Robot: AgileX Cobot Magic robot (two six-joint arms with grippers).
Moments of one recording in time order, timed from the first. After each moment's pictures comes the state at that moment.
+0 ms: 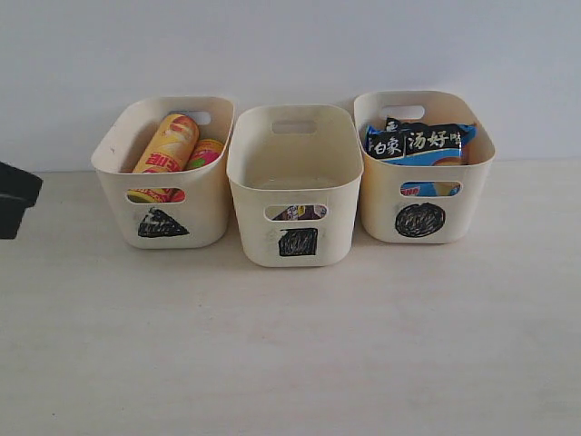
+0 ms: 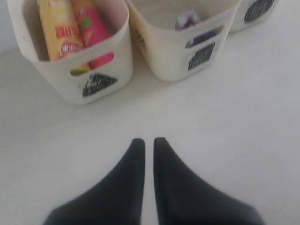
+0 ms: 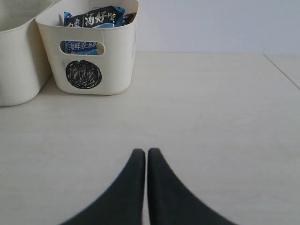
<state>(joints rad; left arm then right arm) -0.53 0.94 -0.86 0.15 0.69 -0.10 0.02 0.00 0.00 -0.02 0.33 0.00</state>
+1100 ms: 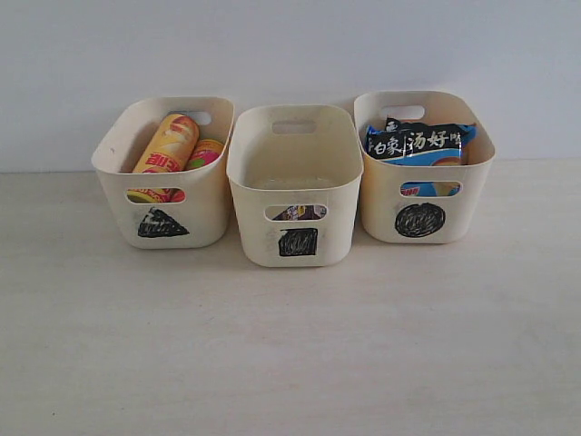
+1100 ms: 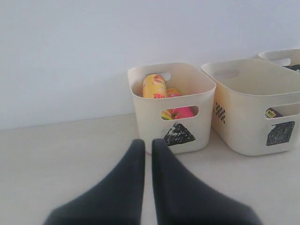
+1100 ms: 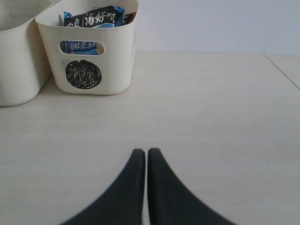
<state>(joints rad) -0.16 0.16 -0.09 0.15 0.10 -0.10 0.02 0.00 0.00 -0.02 0.33 0.00</state>
